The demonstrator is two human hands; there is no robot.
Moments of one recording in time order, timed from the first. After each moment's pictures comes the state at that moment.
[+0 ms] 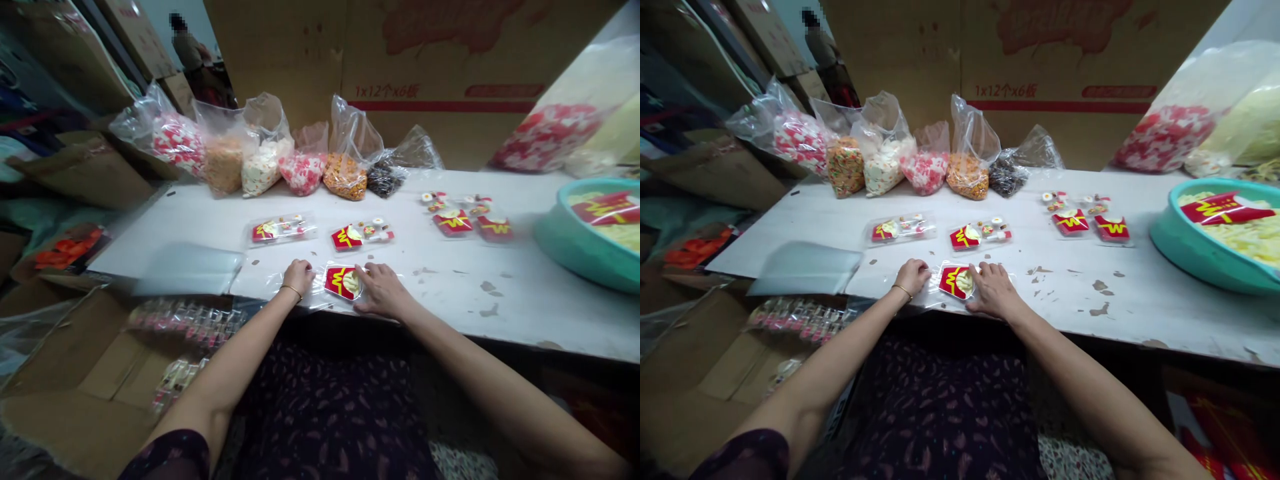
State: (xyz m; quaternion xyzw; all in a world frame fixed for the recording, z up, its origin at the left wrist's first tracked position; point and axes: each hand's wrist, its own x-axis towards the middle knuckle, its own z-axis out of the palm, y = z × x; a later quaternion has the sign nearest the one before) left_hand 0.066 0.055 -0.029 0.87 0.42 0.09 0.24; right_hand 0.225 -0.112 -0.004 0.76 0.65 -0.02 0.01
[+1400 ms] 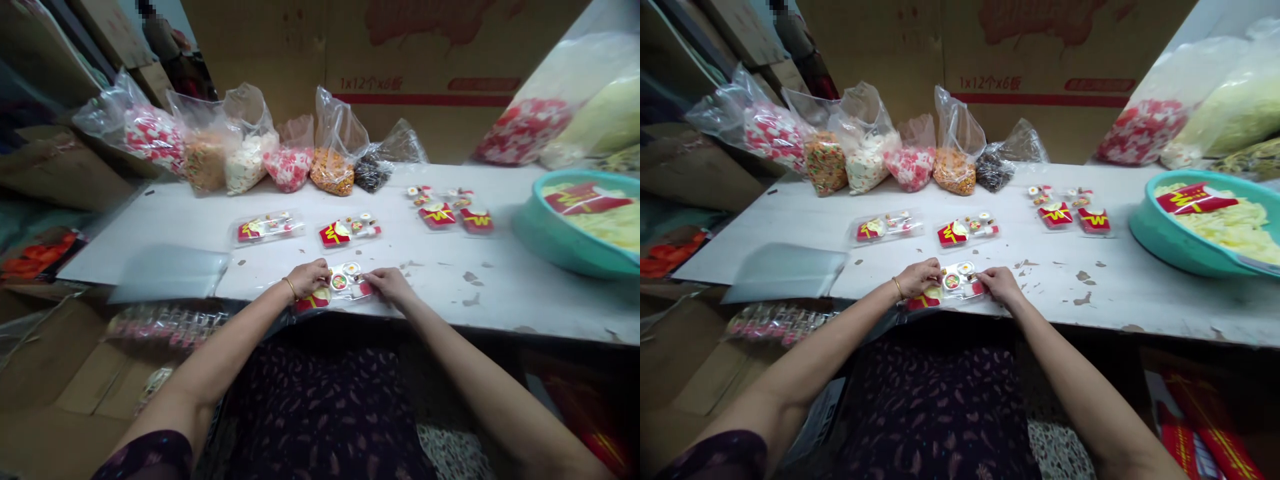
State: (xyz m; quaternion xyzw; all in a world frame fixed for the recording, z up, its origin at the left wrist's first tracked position) left_hand 0.087 0.043 -0.007 0.95 0.07 0.01 0.31; right_hand 0.248 -0.129 -0.009 0.82 0.27 -0.35 -0.36
